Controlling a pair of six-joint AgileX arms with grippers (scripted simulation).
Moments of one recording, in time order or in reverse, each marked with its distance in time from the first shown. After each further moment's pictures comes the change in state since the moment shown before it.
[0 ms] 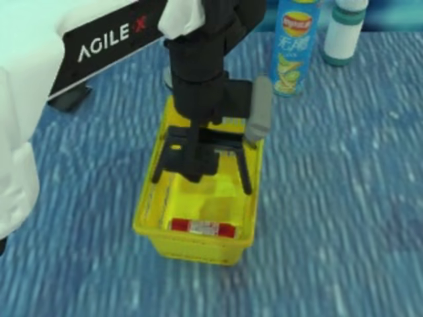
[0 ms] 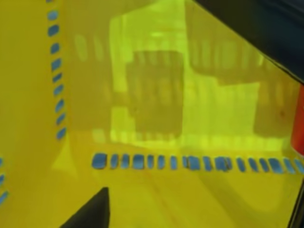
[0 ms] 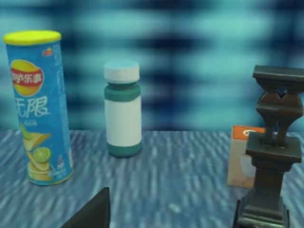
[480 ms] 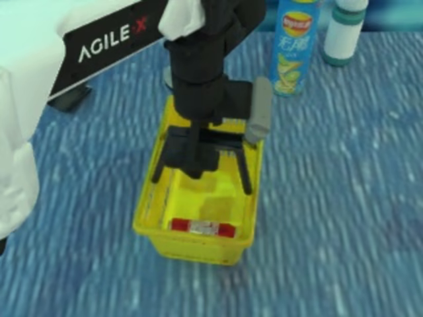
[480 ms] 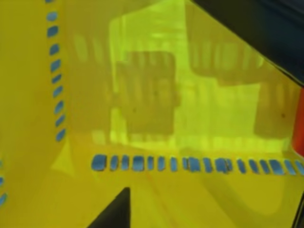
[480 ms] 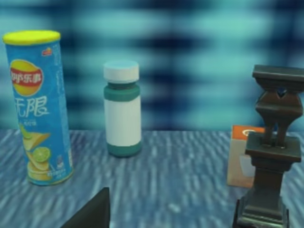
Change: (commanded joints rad) left arm 0.000 0.000 -0.005 0.005 0.000 0.000; right arm 0.000 0.000 0.000 0.000 0.000 0.000
